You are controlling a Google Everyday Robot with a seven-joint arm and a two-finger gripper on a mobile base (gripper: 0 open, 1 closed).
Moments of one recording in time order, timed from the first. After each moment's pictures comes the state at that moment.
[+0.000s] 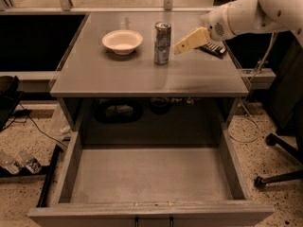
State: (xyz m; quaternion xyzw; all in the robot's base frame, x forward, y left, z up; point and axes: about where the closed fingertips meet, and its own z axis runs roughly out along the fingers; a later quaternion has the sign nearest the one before) arm 0.727 -0.120 0.942 -0.43 0.75 0.17 0.47
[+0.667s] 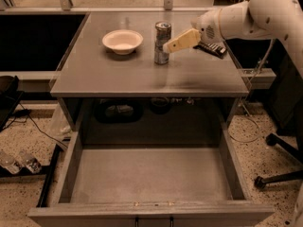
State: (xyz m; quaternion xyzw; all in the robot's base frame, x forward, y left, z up) arm 0.740 -0.093 0.932 -0.41 0.74 0.23 0.48
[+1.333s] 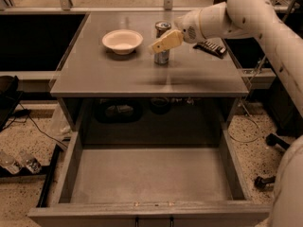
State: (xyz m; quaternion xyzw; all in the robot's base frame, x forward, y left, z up) arm 0.756 -0.051 0.922 -0.44 0.72 0.23 0.48
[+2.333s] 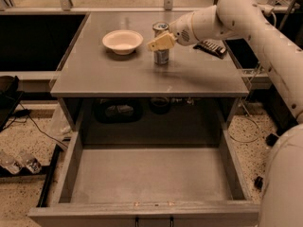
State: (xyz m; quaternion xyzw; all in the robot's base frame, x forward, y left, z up) arm 0.769 -0.034 0.907 -0.45 0.72 0.22 0.47
